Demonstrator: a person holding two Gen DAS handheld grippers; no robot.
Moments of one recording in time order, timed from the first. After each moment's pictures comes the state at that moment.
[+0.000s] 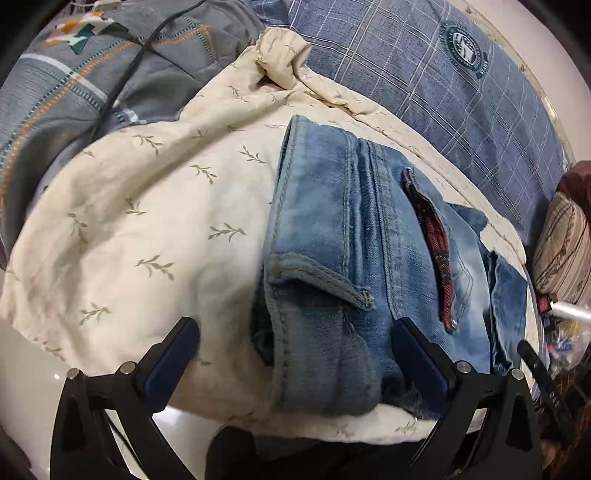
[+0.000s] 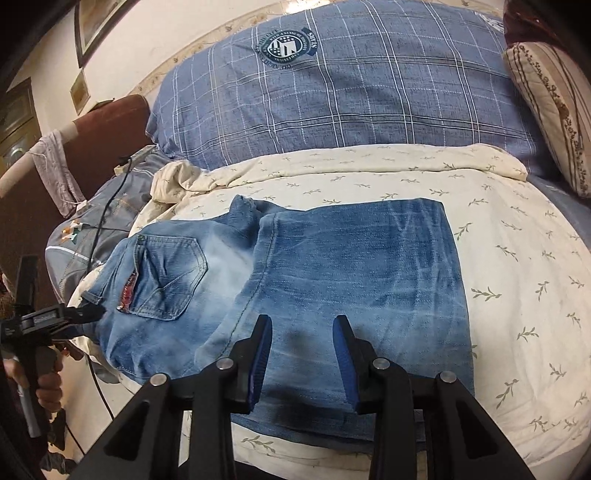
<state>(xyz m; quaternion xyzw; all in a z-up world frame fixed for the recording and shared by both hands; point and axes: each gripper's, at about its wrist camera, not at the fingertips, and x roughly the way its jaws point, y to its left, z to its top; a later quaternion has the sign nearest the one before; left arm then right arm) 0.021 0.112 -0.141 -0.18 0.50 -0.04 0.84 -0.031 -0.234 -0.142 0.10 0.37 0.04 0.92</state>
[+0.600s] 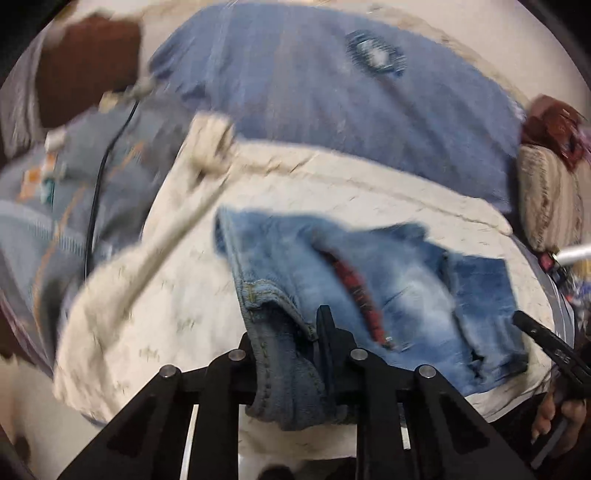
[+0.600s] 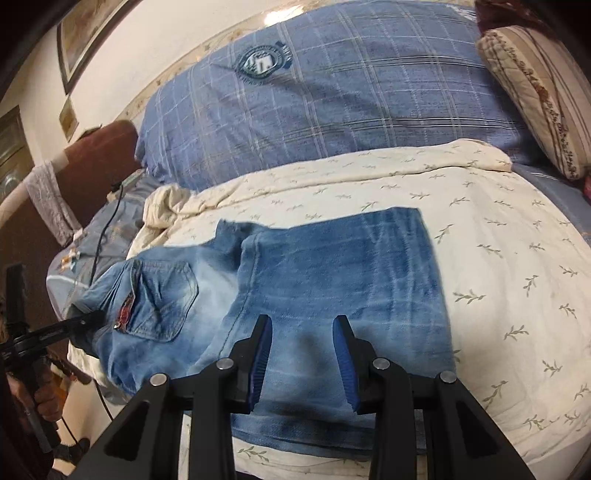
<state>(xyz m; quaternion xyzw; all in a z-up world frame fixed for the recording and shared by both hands) 0.012 0.051 -0.054 -0.03 0.40 -0.09 0.91 -0.036 -0.260 -0.133 0.15 0.34 0.02 0.93</state>
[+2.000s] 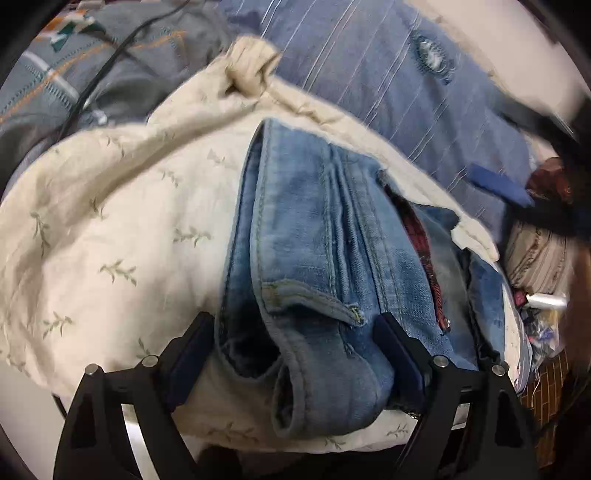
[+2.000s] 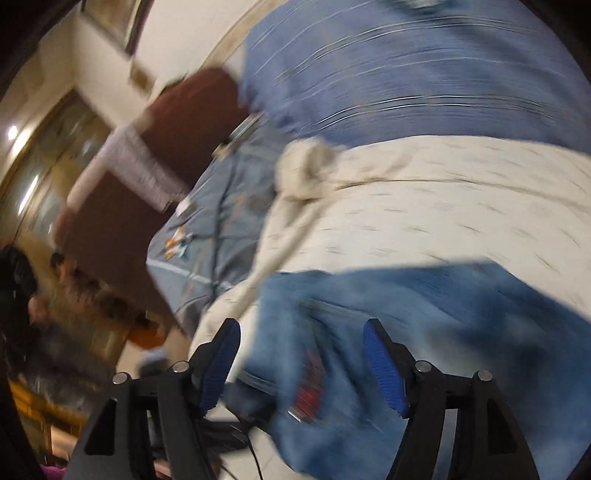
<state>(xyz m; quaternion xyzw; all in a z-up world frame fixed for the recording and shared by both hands) 0.019 0.108 -0.149 -0.19 0.45 -0.12 0.87 0.130 -0.076 -0.062 0.14 0.46 0.29 0.82</state>
